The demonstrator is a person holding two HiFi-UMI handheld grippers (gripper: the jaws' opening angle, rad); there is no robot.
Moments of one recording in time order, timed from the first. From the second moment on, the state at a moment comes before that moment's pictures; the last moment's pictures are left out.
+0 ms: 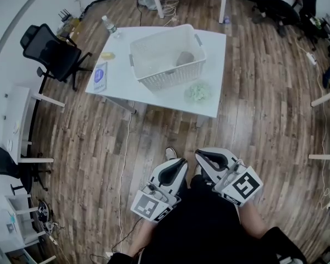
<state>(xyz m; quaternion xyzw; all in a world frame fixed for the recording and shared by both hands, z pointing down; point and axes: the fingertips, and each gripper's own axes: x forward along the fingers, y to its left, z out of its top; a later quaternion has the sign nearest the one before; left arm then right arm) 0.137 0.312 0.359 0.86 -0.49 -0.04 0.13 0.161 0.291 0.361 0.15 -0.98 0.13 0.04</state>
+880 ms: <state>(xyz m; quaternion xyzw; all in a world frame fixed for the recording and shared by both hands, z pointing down) -0.021 0.209 0.351 0.90 -0.42 -0.04 0.10 0.013 0.193 0.342 0.23 -0.97 0.09 0.06</state>
